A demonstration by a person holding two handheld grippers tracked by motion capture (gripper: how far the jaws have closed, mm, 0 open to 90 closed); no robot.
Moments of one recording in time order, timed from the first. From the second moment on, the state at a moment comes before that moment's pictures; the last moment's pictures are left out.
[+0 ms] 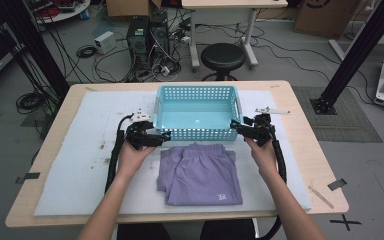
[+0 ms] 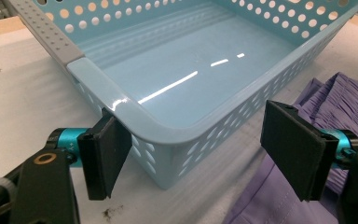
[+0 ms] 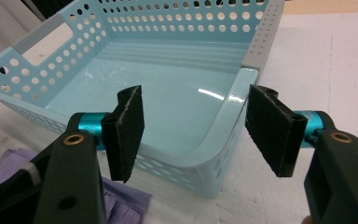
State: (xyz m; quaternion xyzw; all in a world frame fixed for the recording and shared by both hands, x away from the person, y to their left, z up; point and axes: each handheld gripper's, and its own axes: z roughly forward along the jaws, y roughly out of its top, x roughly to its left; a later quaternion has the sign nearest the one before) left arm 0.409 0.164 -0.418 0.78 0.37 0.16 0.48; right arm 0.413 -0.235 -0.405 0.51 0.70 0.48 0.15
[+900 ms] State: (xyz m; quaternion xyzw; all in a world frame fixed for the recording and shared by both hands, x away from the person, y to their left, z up) left arm 0.405 0.162 -0.417 0.78 0.37 0.16 0.48; right arm 0.410 -0.236 -0.405 0.51 0.70 0.48 0.16
